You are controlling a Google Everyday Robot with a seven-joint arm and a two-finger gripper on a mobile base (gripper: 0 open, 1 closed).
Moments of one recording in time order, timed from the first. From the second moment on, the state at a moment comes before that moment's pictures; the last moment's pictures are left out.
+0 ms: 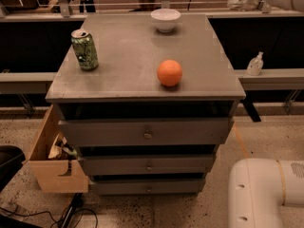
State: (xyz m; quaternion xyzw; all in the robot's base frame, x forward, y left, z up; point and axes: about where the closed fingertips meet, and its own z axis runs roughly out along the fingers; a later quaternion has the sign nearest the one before) arm 0.641 -0.220 1.104 -0.06 0.74 0.21 0.63
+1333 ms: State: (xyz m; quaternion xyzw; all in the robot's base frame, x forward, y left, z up) arm 0.654 -0.191 1.019 -0.13 0.72 0.08 0.68
